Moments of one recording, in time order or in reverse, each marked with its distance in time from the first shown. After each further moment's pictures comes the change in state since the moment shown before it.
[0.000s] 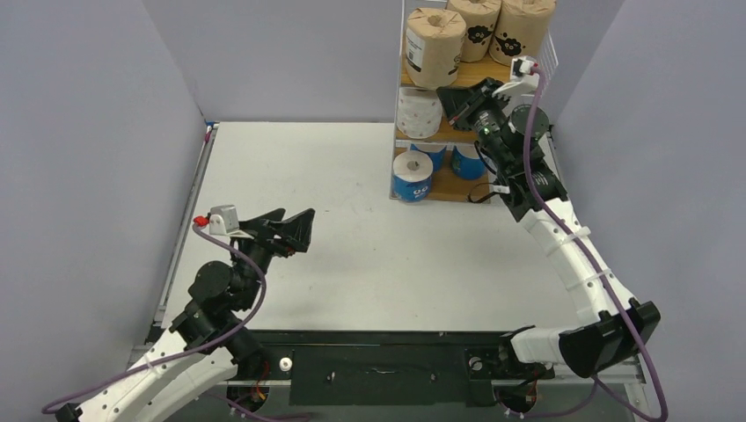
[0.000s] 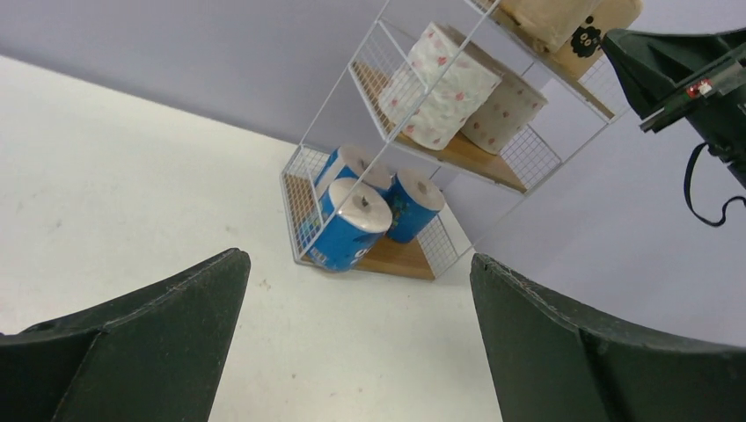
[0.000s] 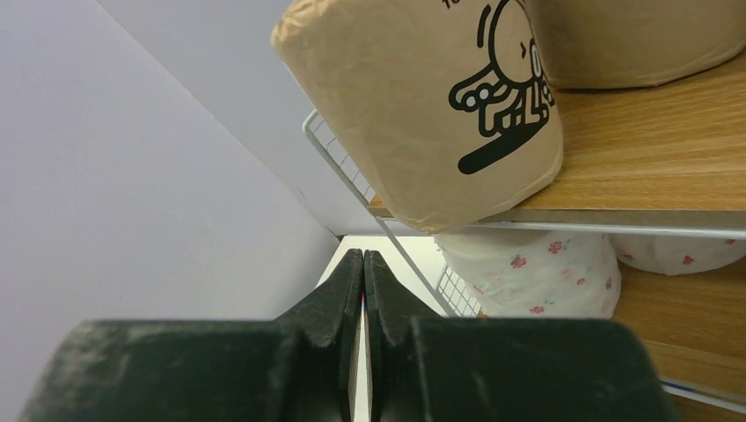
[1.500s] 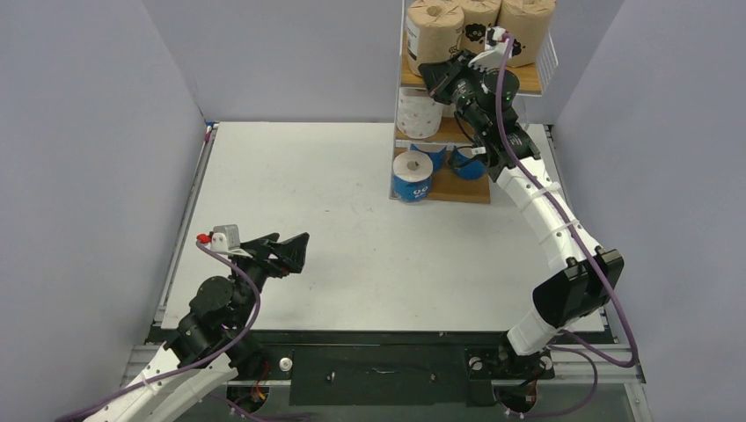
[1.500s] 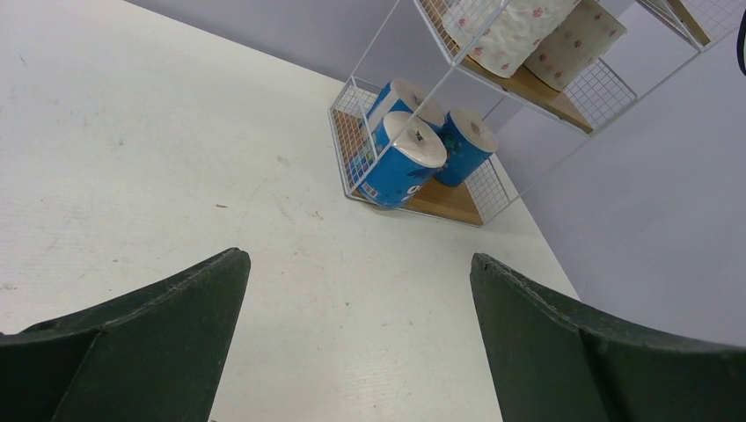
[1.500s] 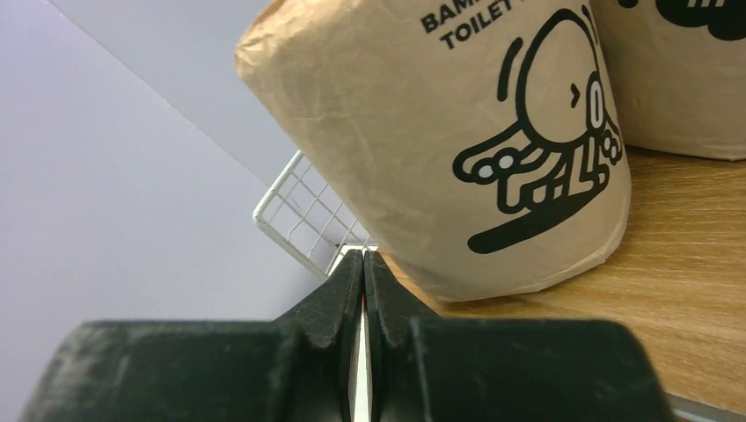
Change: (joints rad) left arm -0.001 -0.249 -0.129 -0.280 -0.021 -0.050; right arm 0.001 0.330 0.315 -0.045 -0.010 0.023
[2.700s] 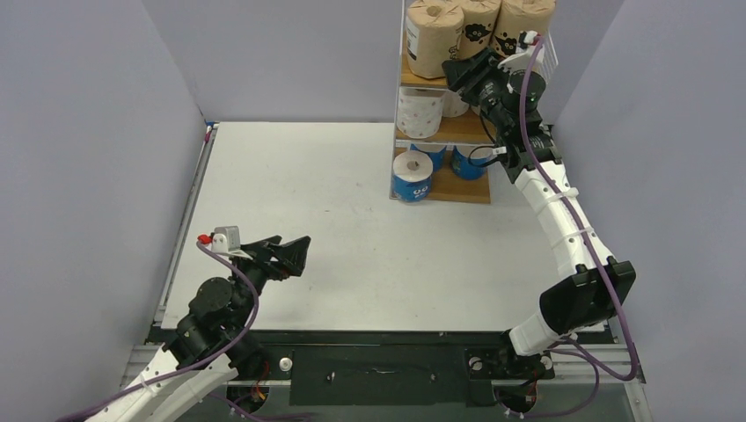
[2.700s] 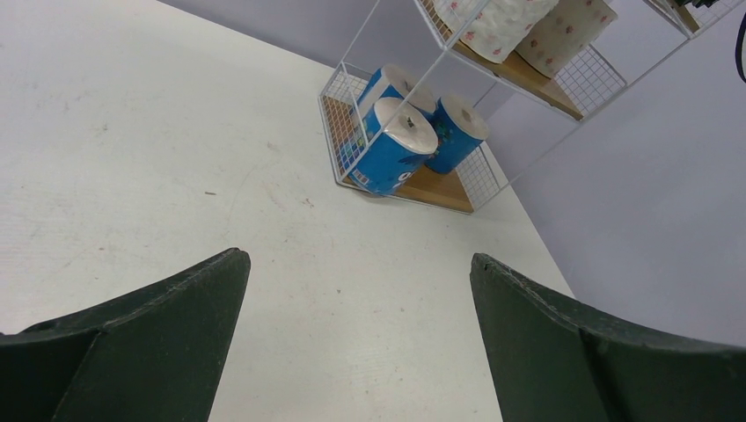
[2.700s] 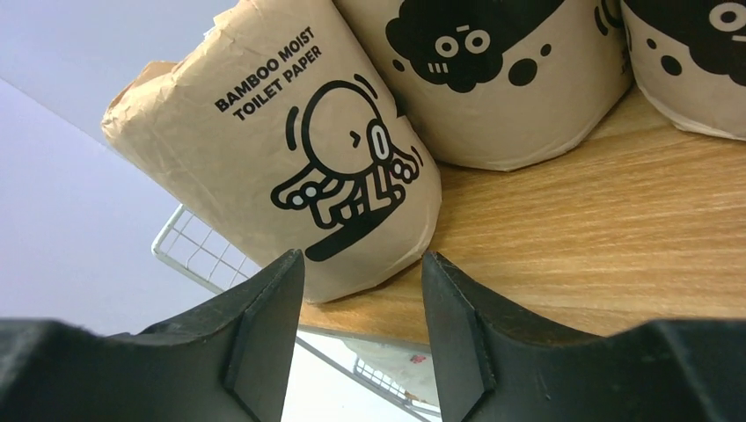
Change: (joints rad) left arm 0.000 -0.014 0.000 -0.030 0.032 -0.024; right arm -0.116 -0.074 -0.071 -0.043 0.011 0.004
